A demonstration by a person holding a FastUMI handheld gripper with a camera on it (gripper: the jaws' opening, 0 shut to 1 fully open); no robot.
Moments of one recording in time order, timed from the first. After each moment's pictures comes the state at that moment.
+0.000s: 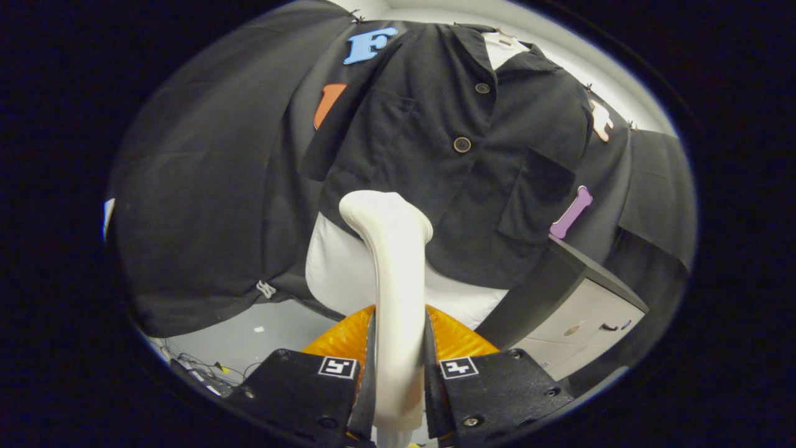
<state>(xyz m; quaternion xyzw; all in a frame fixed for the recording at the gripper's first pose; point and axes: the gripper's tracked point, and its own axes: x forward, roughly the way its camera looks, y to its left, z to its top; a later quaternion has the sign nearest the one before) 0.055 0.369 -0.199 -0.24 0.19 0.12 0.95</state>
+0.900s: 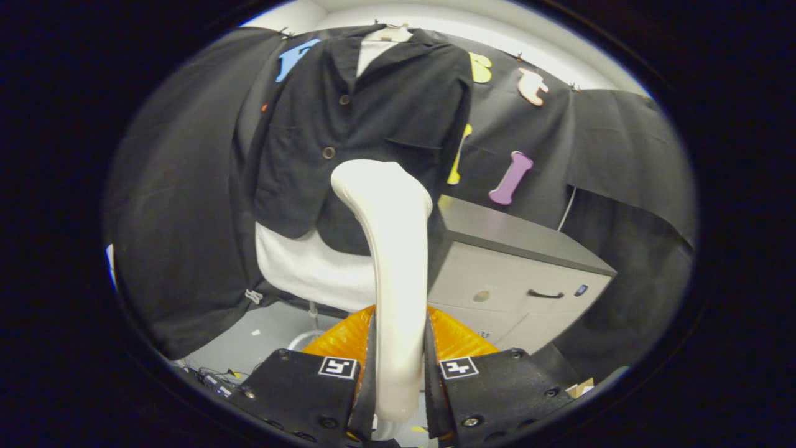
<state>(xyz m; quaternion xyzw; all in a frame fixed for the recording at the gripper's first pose) 0.005 0.181 -0.099 -0.16 0.21 0.03 0.96</state>
